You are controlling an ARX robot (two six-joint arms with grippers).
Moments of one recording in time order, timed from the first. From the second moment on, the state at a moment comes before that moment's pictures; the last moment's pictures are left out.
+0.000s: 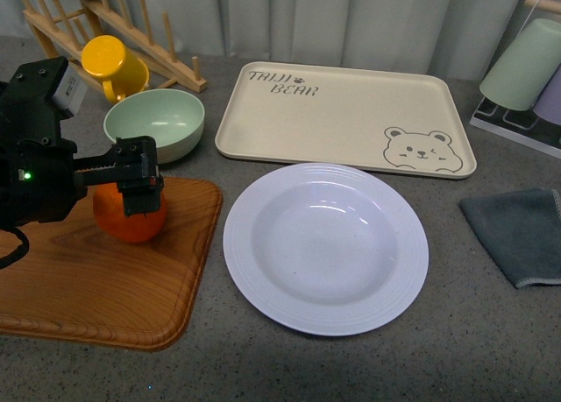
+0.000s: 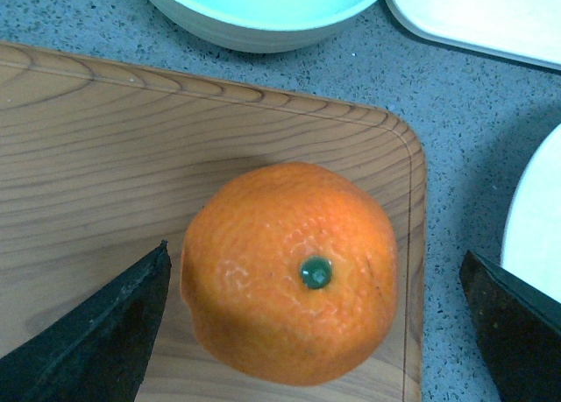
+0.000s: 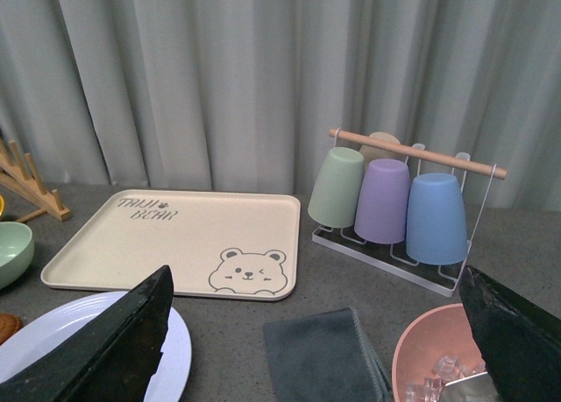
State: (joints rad) left arm -0.17 1.96 0.71 0.50 0.05 -0.21; right arm 0.00 0.00 0.01 0.00 0.00 0.00
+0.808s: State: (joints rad) left arm -0.31 1.94 0.78 0.46 0.08 -0.30; right arm 0.00 0.00 0.01 0.00 0.00 0.00
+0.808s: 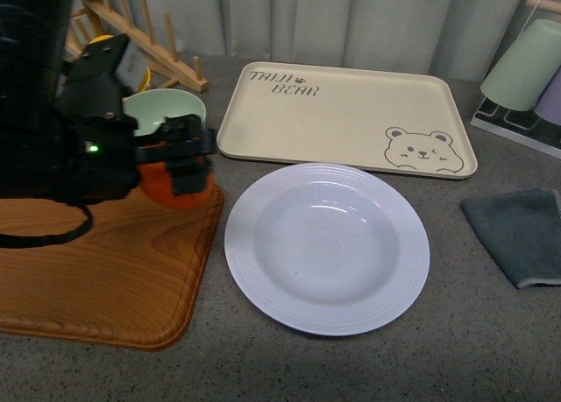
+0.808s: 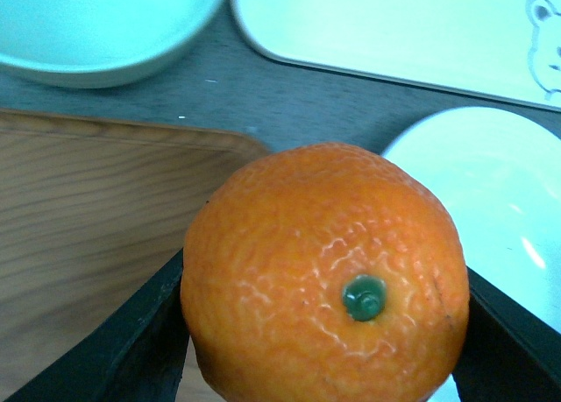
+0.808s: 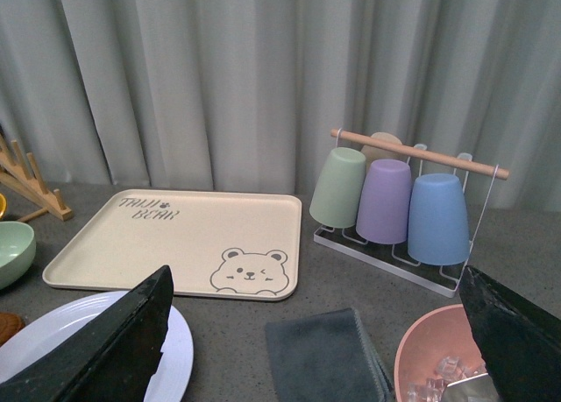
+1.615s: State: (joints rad) left arm -0.63 2.22 1.06 0.37 0.02 -0.40; right arm 0.00 0.00 0.01 0.00 0.00 0.00
